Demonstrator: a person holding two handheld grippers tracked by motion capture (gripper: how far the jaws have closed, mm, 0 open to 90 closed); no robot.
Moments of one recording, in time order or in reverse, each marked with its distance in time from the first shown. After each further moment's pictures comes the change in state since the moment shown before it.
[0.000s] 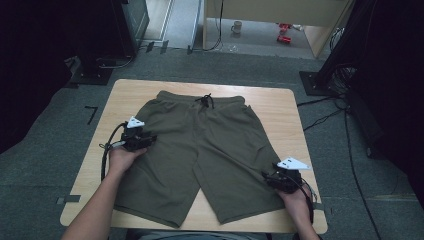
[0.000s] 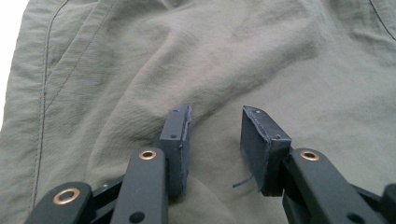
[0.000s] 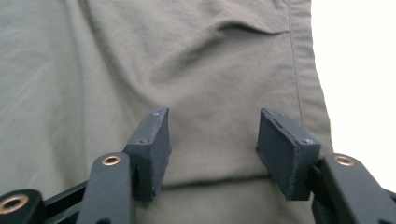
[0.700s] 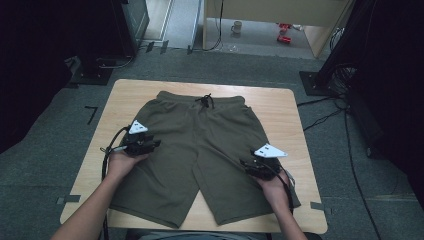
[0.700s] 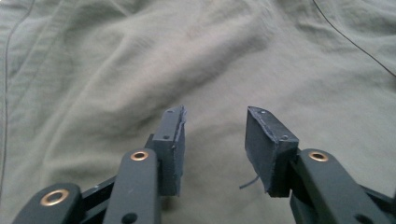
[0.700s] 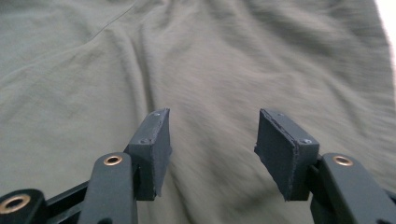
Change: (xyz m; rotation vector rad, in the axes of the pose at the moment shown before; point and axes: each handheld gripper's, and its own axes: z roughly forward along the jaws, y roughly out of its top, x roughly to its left) left arm -0.021 -0.007 -0.015 0.006 -0.056 0.066; right arm 0.050 0.059 0.039 -0.078 0.069 -0.079
